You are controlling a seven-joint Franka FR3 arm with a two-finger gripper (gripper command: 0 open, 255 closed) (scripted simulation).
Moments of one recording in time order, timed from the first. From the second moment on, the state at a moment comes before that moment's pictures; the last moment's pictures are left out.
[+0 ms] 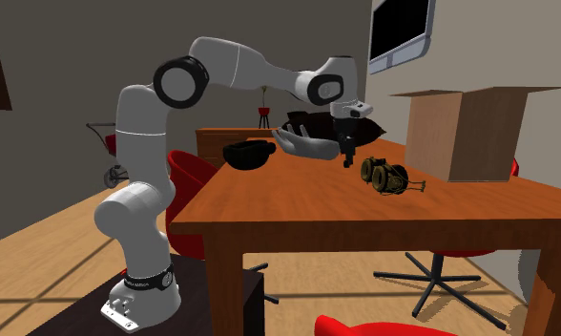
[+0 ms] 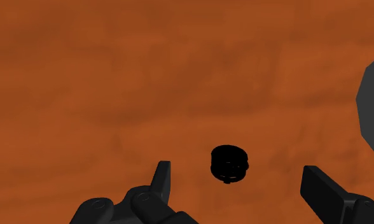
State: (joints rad) arm 0.28 0.14 0.39 -1.64 0.13 2.01 0.32
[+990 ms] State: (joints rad) arm 0.28 0.15 0.39 -1.66 0.13 2.04 0.33
